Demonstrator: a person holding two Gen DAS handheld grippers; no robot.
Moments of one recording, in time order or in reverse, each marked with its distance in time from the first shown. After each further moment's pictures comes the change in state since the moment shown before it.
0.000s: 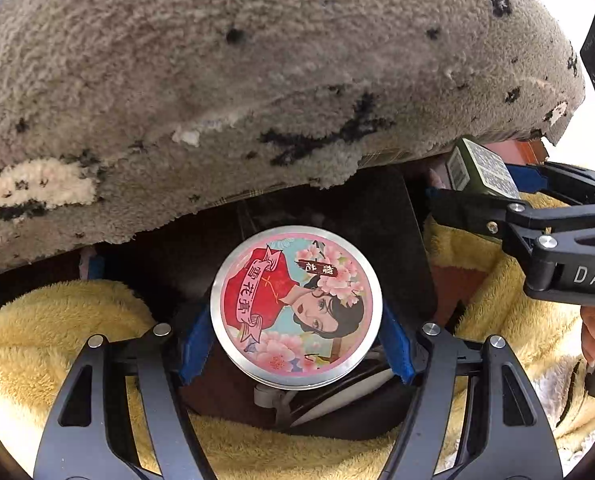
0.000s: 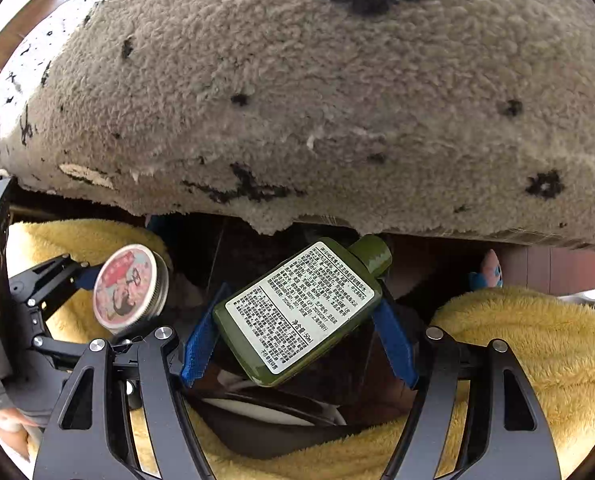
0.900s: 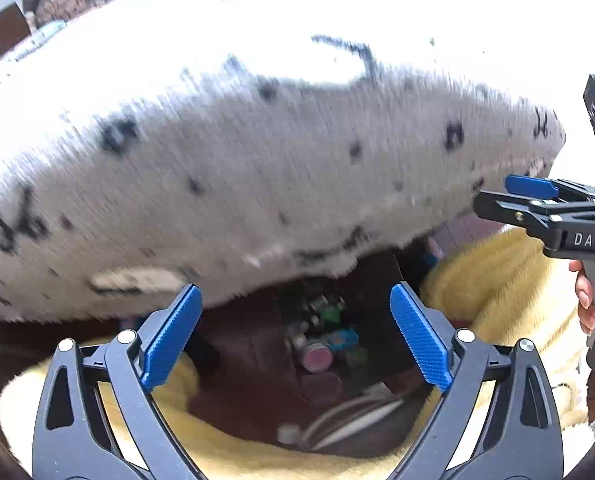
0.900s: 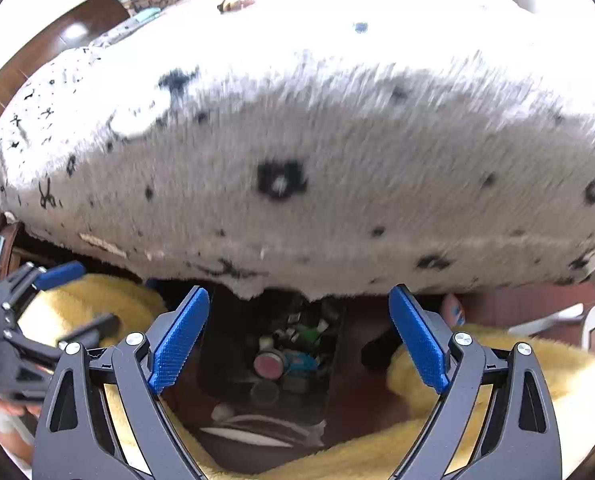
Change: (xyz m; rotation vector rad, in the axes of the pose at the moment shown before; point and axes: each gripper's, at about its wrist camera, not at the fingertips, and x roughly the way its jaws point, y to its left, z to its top) left arm -0.106 0.001 0.023 0.022 -0.265 0.077; right arm -0.087 -0.020 0.026 0.029 -0.229 -0.060
